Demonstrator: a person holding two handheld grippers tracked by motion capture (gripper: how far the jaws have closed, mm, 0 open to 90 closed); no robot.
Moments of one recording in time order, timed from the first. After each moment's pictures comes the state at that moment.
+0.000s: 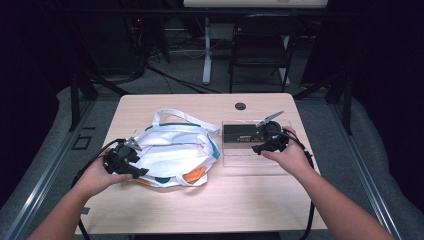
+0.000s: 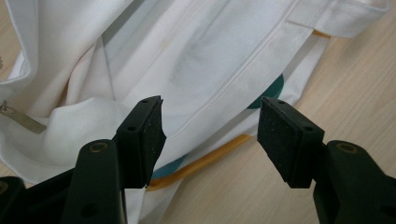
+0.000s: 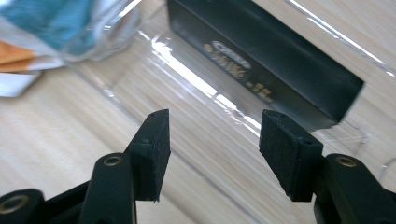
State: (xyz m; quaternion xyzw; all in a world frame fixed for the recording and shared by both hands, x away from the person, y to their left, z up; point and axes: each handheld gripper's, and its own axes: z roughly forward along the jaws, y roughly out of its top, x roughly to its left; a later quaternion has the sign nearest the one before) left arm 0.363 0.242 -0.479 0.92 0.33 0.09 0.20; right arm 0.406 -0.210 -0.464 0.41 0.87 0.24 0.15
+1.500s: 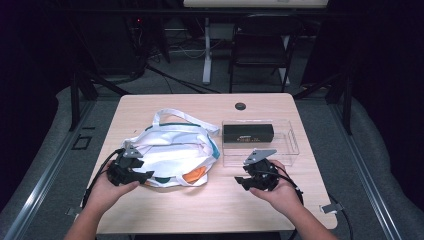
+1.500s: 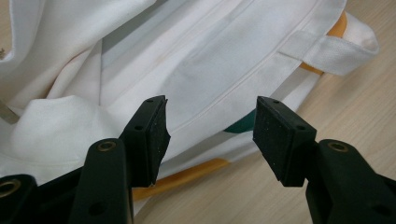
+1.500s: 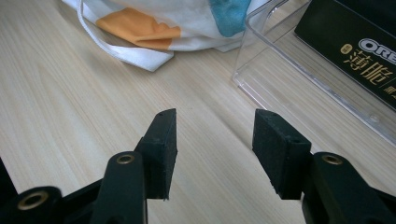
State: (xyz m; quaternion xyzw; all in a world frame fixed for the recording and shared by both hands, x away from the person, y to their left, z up) left arm 0.333 0.233 -0.496 0.87 0.39 0.14 0.27; right arm 0.316 -0.174 -0.498 0.33 0.87 0.33 0.13
